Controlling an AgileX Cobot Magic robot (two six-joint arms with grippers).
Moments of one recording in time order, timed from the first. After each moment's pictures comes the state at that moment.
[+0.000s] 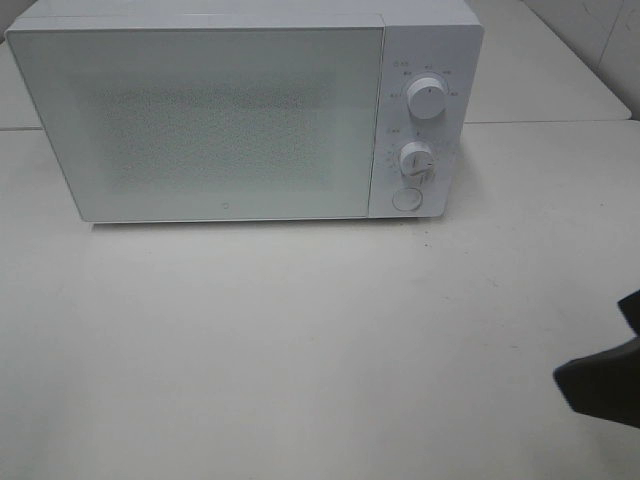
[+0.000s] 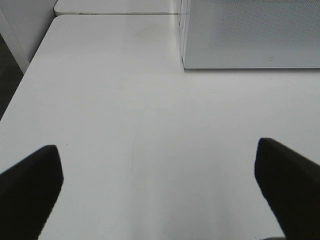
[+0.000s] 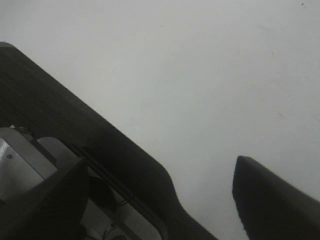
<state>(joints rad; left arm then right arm) 0.04 0.00 -0.50 -0.05 1.04 0.05 0.62 0.73 -0.60 0.13 0.85 -0.05</state>
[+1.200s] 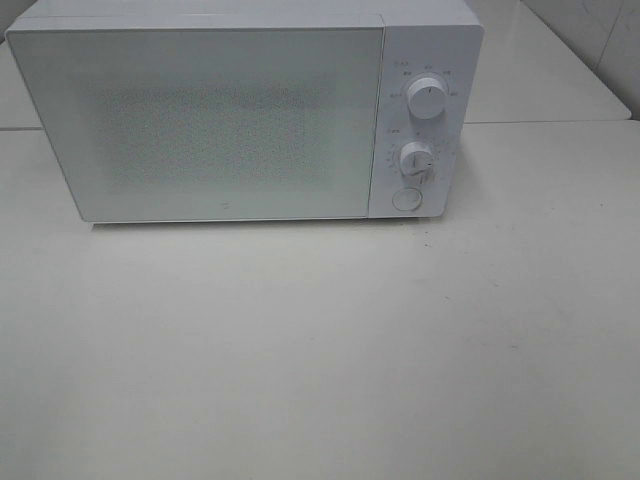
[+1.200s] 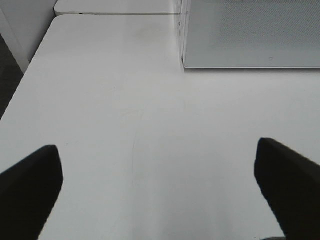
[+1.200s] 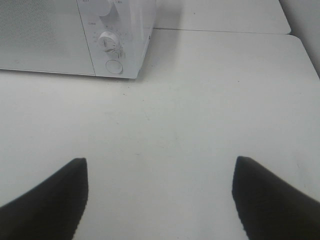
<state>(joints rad) 0.04 0.00 -0.50 -0.05 1.04 0.05 0.05 0.00 -0.52 0.06 1.01 -0.04</state>
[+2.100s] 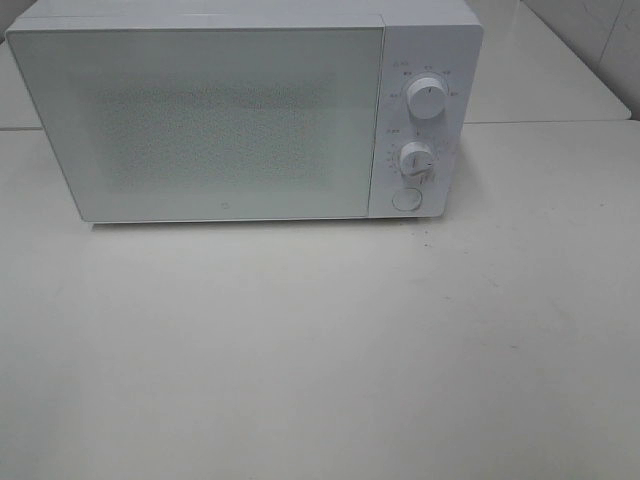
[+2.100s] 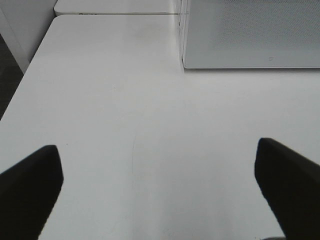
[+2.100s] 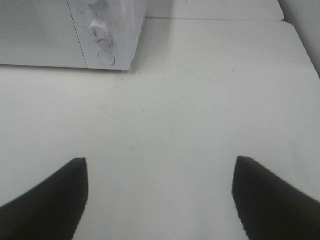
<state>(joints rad) 0.04 0.00 -0.50 -0.05 1.04 0.05 0.03 0.00 -0.52 0.06 1.02 -0.03</state>
